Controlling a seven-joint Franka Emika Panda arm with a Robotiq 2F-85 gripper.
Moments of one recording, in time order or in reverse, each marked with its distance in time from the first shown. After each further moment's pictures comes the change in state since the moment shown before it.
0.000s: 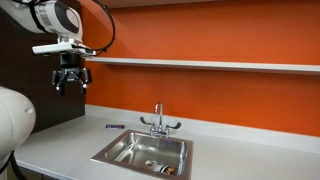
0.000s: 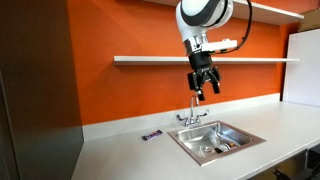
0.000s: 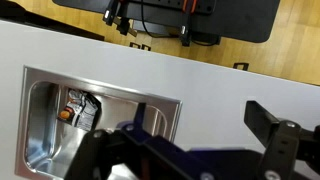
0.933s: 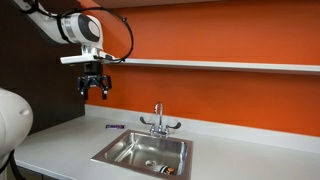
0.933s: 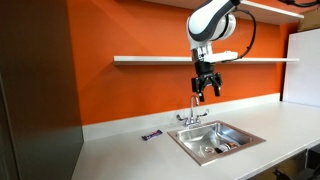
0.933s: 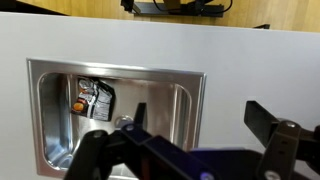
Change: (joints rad) arm -0.061 0.089 -0.120 -0.010 -0.060 0.181 0.000
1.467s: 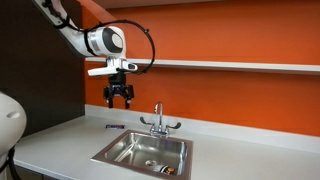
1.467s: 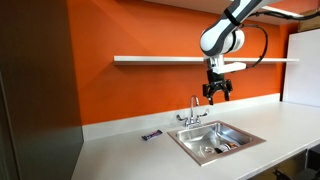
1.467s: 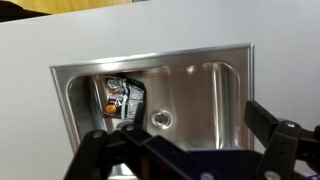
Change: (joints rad) arm -0.110 0.100 -0.112 -0.015 -0.070 0.164 0.022
